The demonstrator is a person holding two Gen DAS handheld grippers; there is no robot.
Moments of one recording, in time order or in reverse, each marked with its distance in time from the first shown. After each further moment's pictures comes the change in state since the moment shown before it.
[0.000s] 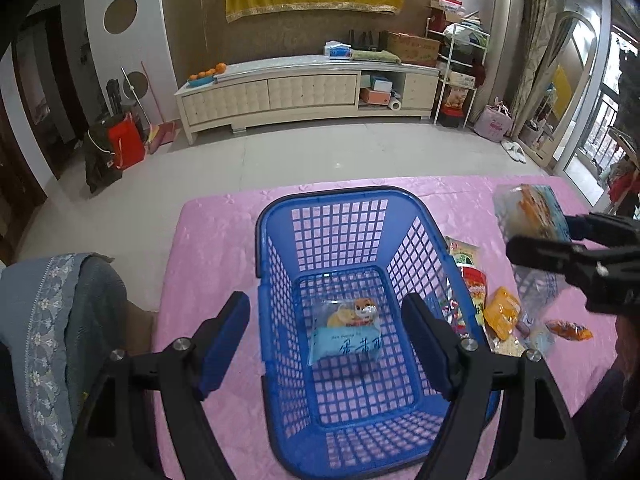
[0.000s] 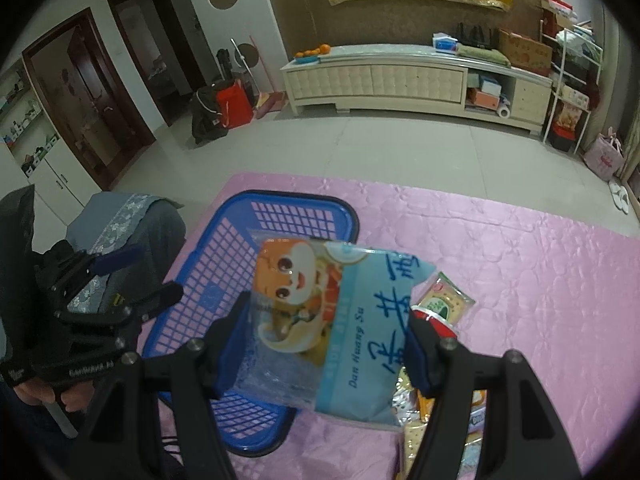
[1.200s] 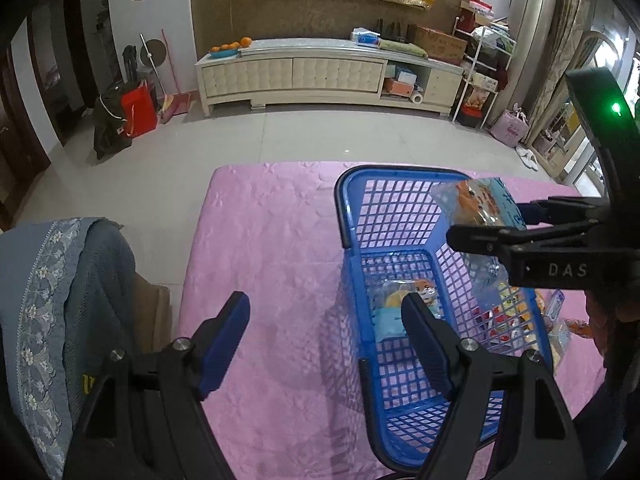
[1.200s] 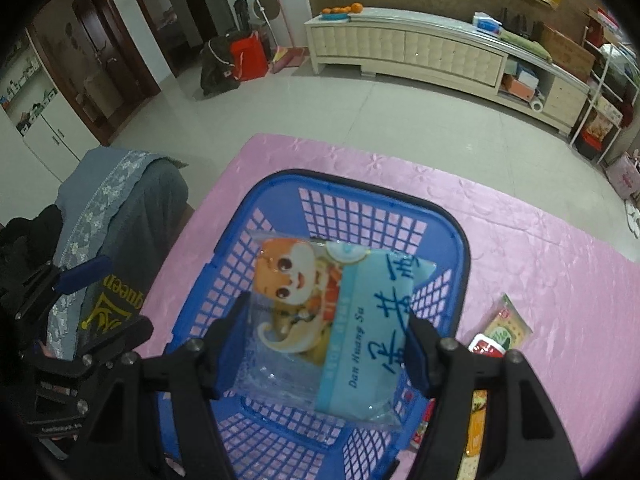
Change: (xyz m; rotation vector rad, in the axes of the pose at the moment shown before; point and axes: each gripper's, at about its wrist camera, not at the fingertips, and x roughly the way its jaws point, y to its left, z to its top) left arm 0.025 0.069 -0.020 -0.094 0.060 0.002; right arm 0.102 0.057 0.034 -0.105 0.163 -0.012
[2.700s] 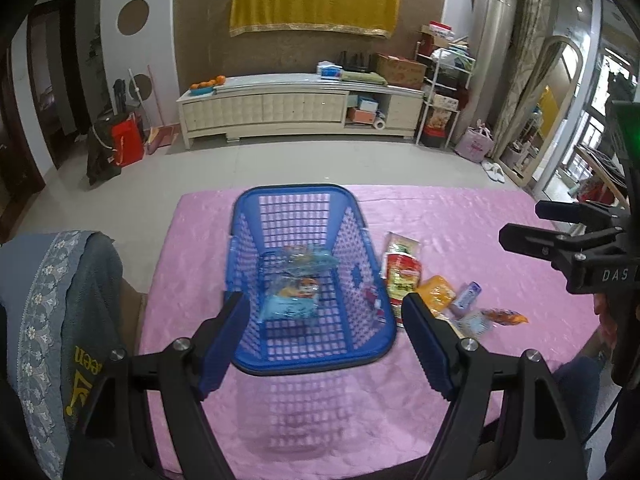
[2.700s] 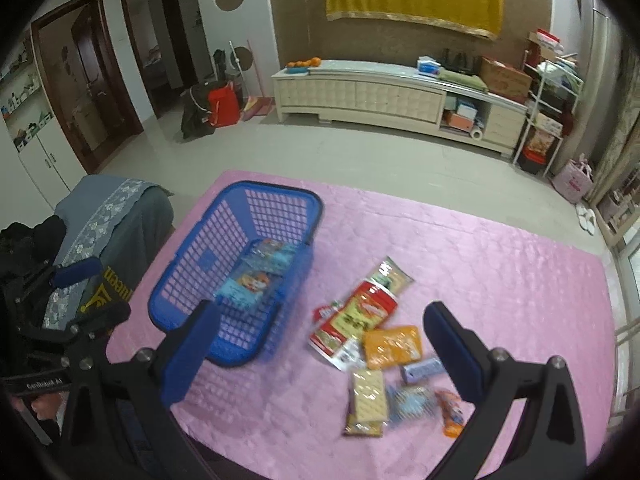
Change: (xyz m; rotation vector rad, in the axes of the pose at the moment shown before) left arm -0.120 -0.125 -0.048 0.042 -0.122 -0.056; right arm -0.180 -0.068 -0.112 0.038 -0.187 -0.122
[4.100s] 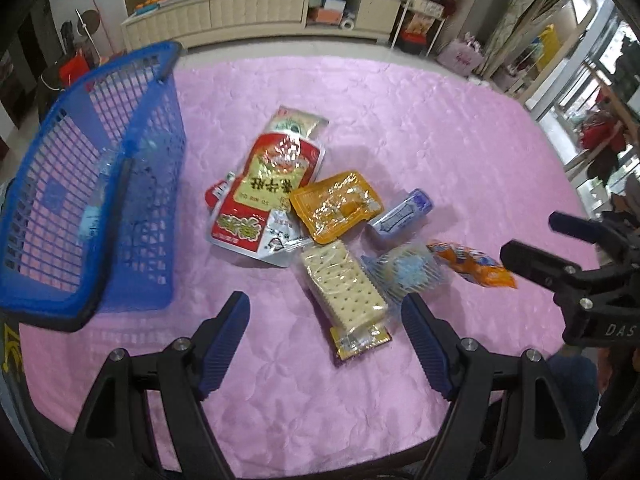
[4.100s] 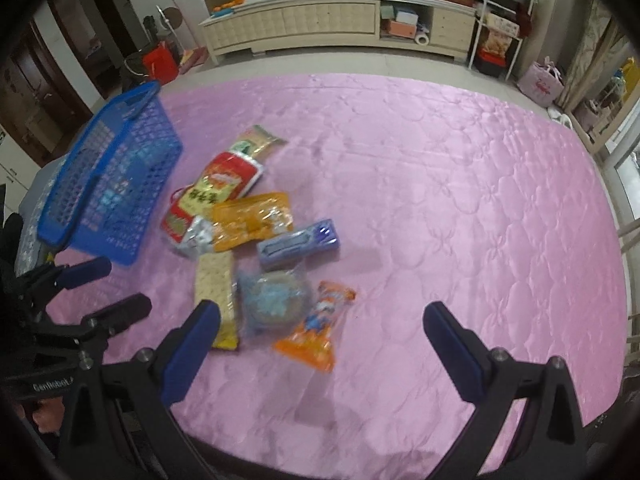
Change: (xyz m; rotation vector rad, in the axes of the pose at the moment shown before) left arm 0.174 -0.164 -0.057 -0.008 0.355 -0.052; right arm 0.072 -0.160 -0.124 0.152 0.222 -0.071
